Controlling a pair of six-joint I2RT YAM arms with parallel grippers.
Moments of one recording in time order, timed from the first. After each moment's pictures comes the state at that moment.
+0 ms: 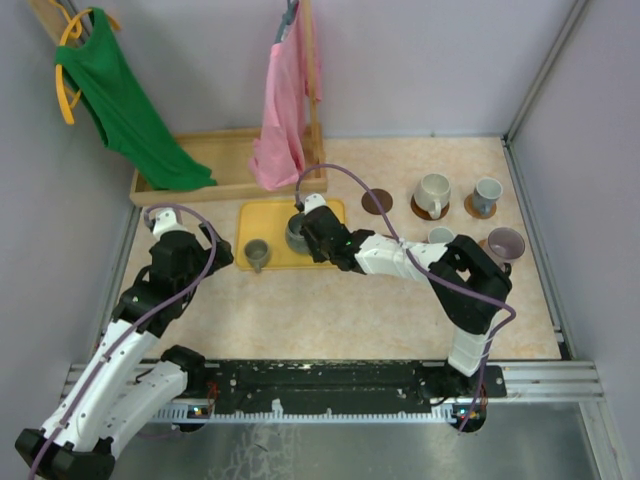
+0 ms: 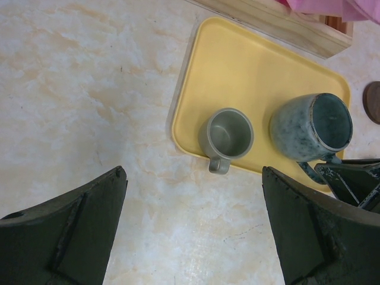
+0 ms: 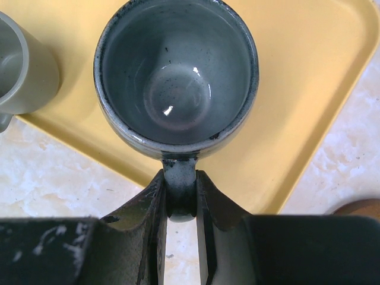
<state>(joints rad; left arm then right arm) -0.41 0.69 0.73 -0.58 -0.42 -0.63 0.87 1.78 1.14 -0.09 0.25 0.24</state>
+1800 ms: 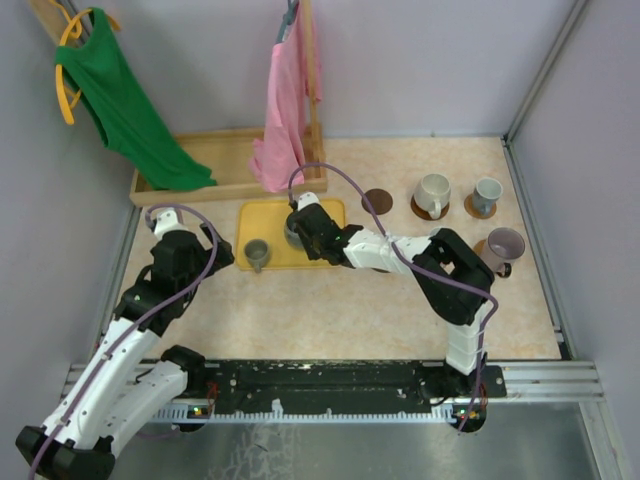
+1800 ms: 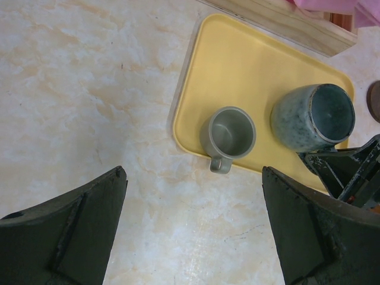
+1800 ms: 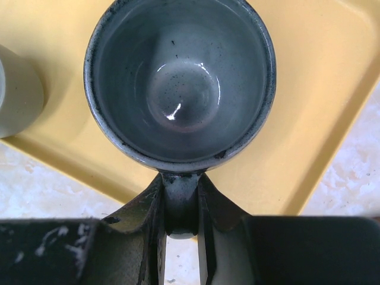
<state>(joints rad) -0.41 0.69 0.72 -0.58 -0.42 -0.63 0.87 1.89 1.24 -0.14 0.27 0.24</state>
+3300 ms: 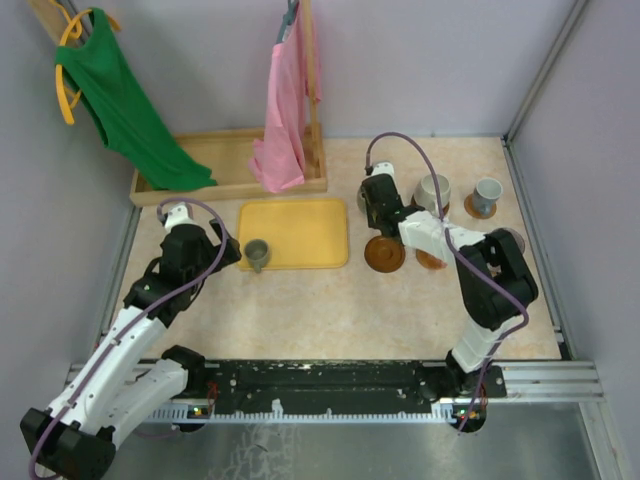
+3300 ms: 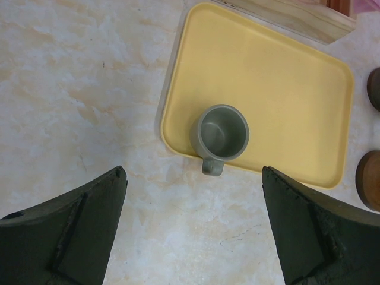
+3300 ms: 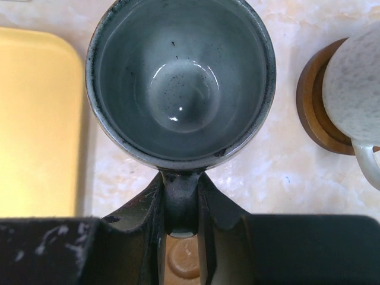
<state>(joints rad) -0.41 0.78 0.71 -0.51 -0.37 -0.61 0.52 1.69 1.09 -0.13 0.37 0.20</state>
